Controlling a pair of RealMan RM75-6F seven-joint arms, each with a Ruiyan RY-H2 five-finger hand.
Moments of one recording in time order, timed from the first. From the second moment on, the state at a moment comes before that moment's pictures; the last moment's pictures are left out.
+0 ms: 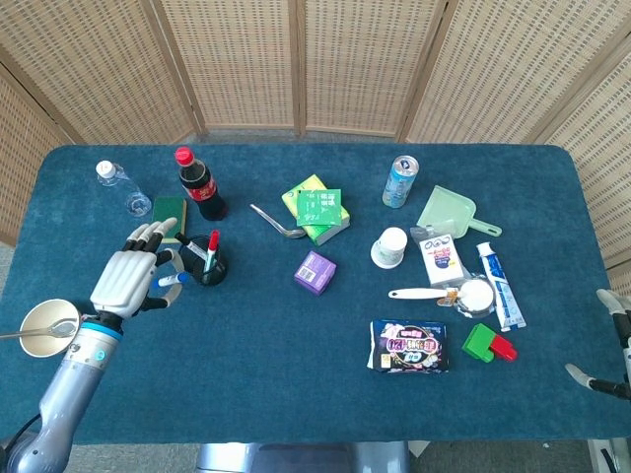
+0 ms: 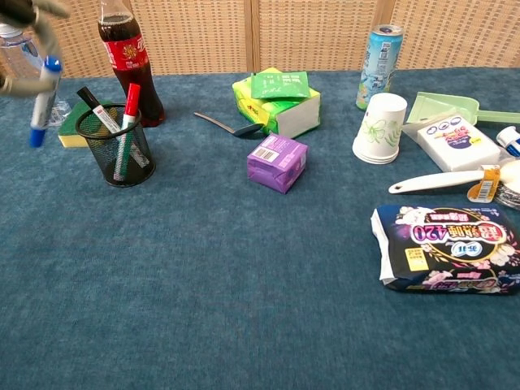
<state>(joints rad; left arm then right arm) -0.58 -1.12 -0.16 -2.03 1.02 1.22 0.33 0.01 -0.86 0.06 -1.79 -1.42 1.44 0.18</state>
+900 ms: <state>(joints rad) -0.59 -1.33 -0.22 -1.60 1.29 1.17 -0.19 0.01 -0.86 0.07 -1.78 -1.41 1.44 0.19</state>
